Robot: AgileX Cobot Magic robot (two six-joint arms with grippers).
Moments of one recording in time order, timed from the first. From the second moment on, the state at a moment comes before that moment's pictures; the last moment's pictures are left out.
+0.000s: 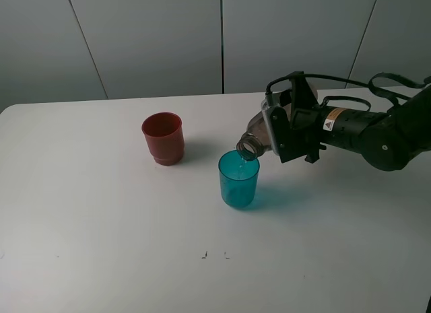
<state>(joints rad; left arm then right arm) 0.05 0.00 -0.52 0.07 1.09 0.13 0.33 1.89 -0.62 -0.25 -0.74 -1.56</state>
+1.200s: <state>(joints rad) 0.05 0.00 -0.52 0.07 1.09 0.14 0.33 1.89 -0.66 -0.25 -0.74 -1.65</state>
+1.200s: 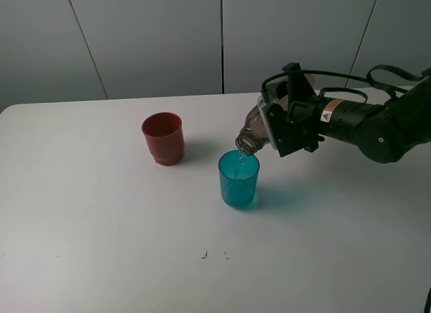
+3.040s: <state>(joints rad) 0.05 0.00 -0.52 0.07 1.09 0.14 0.33 1.89 -0.66 -0.28 -0.79 -1.79</state>
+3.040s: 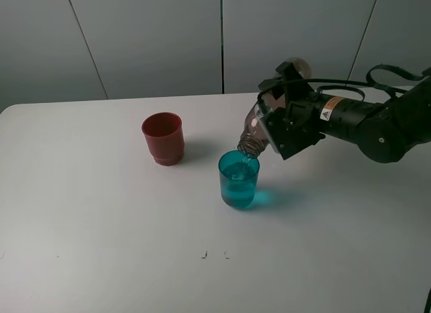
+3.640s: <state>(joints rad) 0.05 0.00 -0.52 0.07 1.09 0.14 0.35 1.89 -0.66 -0.31 -0.80 -1.79</state>
